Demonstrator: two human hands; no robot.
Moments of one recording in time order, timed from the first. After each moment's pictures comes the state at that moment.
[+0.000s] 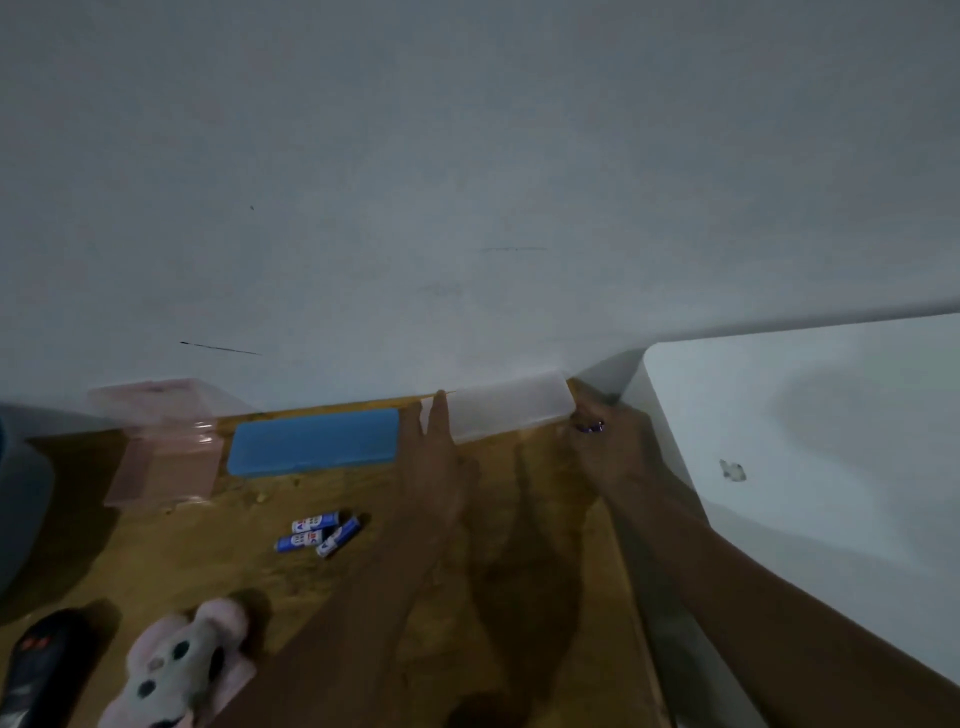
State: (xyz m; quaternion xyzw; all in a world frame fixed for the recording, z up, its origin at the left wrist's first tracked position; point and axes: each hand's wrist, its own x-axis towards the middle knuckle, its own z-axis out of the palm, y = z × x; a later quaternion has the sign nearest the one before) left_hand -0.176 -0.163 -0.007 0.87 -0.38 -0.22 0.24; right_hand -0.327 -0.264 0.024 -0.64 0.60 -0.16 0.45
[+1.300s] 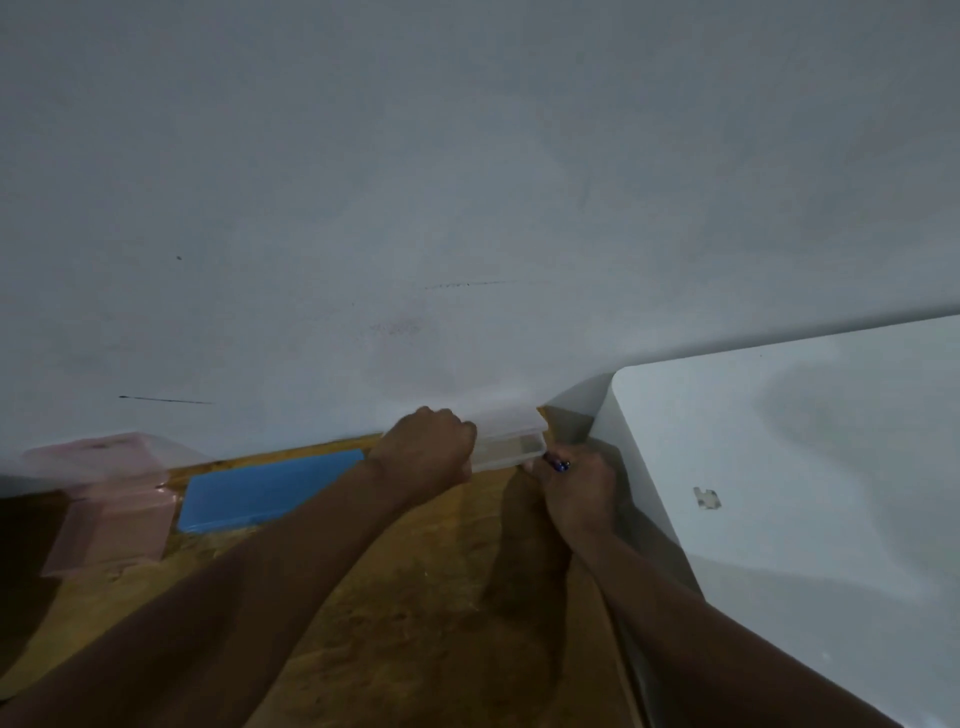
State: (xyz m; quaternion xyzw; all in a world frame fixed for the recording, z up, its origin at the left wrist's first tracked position) left_hand -0.151 -0.230 0.029 0.69 -0.71 -0.07 -0.13; right_hand -0.320 -0.268 -0.031 -0.62 0.62 -0.23 0.41
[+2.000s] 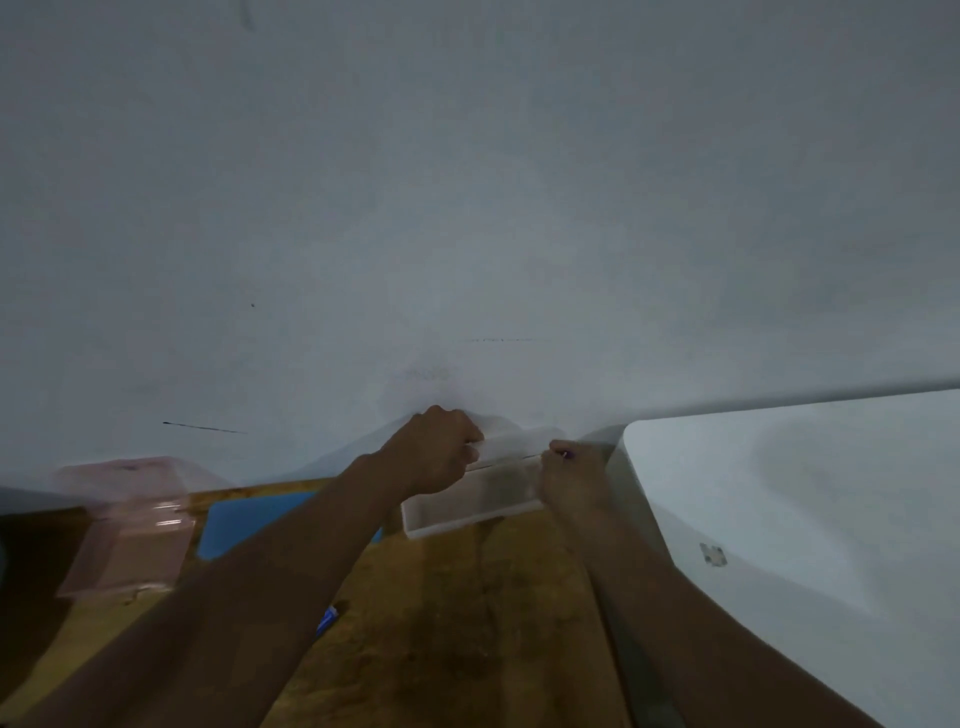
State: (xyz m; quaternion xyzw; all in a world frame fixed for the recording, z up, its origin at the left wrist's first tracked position) left_hand -0.112 -0.252 0.041 0.74 -0.63 -0.23 0.06; right_hand -0.279 -0.291 0.034 -0.49 0.63 -0.25 0.55
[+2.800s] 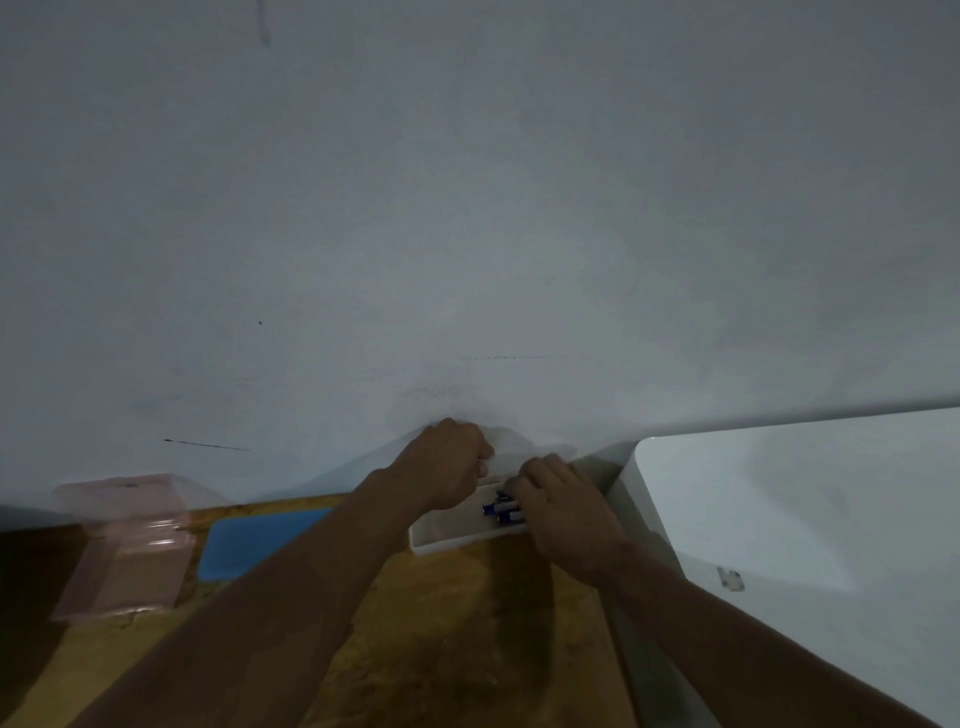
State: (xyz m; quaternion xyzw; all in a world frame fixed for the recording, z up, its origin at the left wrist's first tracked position) left_hand -0.111 -0.256 0.036 0.73 -0.63 -0.24 0.08; right_hand -0.295 -0.301 -0.011 -0.97 0.23 -0.07 -0.02
